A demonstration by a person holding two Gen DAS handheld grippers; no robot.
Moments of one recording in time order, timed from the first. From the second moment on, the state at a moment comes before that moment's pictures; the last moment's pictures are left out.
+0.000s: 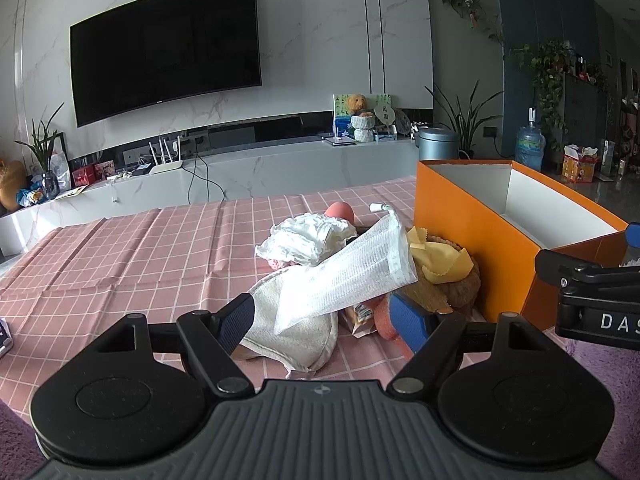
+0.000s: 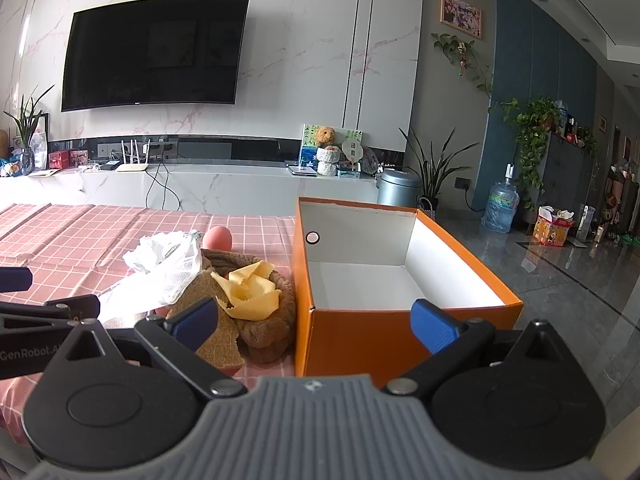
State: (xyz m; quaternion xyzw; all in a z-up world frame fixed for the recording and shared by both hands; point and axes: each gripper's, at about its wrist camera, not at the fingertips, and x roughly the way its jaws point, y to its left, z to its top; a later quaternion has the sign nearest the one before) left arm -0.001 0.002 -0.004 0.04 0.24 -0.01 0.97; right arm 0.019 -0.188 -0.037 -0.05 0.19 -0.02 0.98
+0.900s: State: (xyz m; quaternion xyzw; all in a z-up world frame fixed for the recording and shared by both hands) left arm -0.001 0.001 -0.006 0.04 0.24 -0.01 0.97; right arm 0.024 -0.186 -0.037 -0.05 0.21 -0.02 0.98
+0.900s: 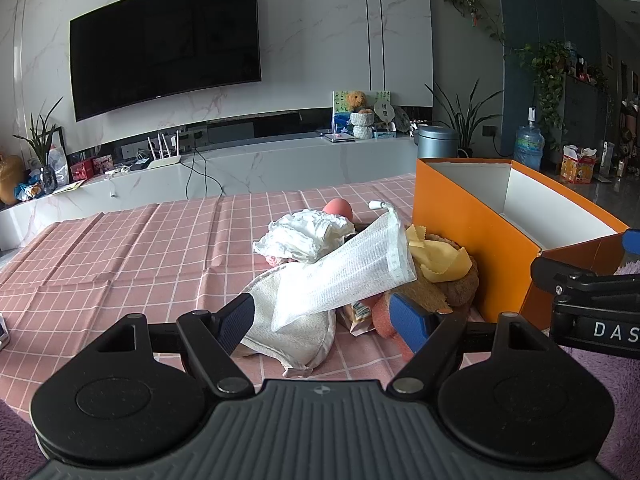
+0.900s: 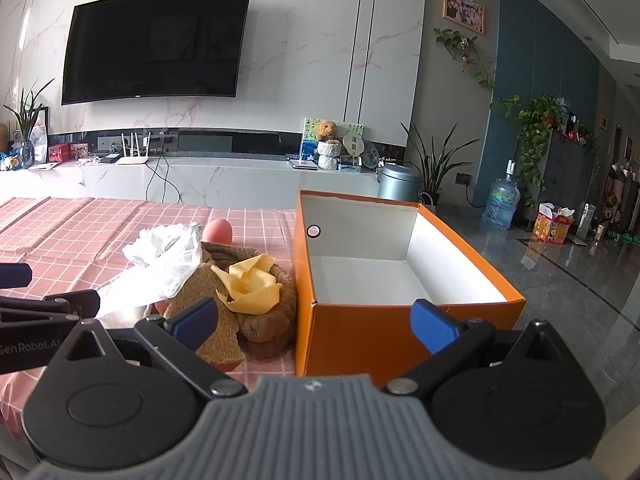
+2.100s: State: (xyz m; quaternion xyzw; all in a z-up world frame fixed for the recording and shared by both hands) left arm 0.050 0.022 -0.005 0.10 0.26 -0.14 0.95; right arm 0.106 -0.136 -0.033 -0.15 0.22 0.12 0.96
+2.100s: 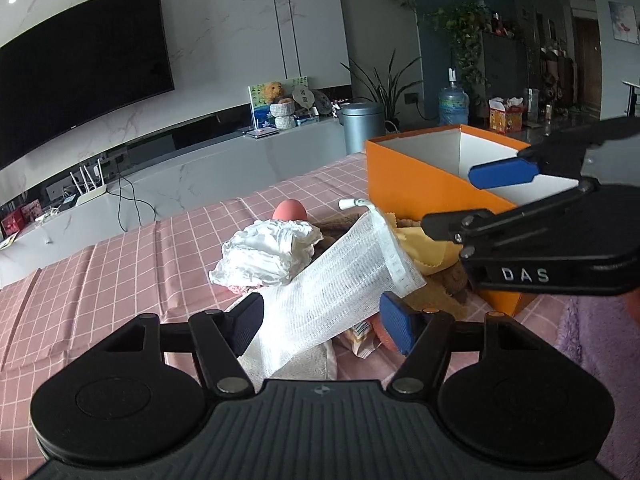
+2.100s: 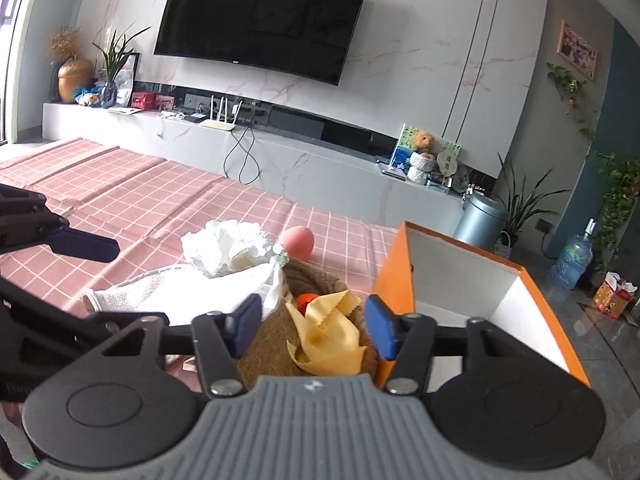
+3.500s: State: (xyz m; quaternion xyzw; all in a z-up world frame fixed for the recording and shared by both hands) left arm 0.101 0.049 -0.012 0.10 0.23 -0.13 0.96; right arm 0.178 -0.105 -0.042 -0.12 0.27 0.20 0.94
